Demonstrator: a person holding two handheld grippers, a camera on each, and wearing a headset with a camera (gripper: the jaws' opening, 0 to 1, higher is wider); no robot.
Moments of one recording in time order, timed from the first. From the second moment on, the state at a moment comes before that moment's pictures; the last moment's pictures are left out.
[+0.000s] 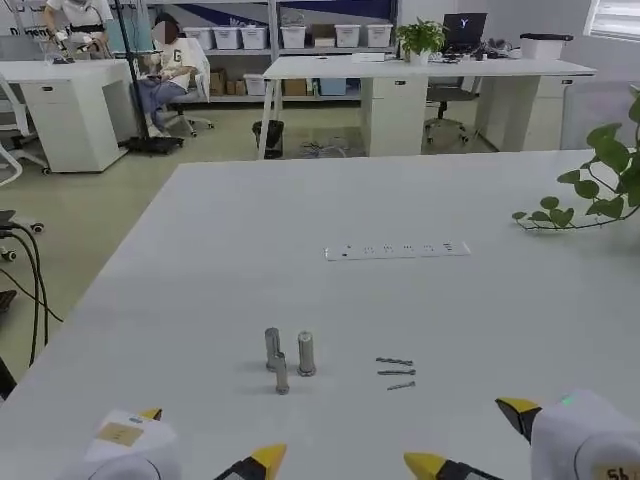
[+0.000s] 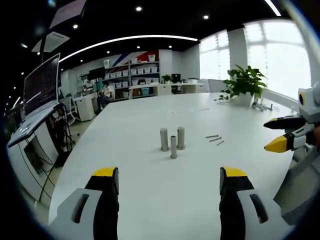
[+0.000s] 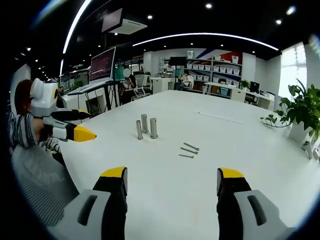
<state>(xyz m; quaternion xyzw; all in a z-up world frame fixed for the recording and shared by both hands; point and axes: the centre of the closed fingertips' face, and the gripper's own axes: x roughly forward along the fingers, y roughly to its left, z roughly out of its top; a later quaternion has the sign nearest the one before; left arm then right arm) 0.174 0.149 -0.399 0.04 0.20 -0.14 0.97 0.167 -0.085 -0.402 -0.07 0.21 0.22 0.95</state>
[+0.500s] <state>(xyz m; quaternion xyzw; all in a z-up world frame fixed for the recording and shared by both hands) 0.174 0.151 -0.399 0.04 0.20 -0.14 0.97 0.167 -0.084 -0.399 -0.07 0.21 0.22 0.95</state>
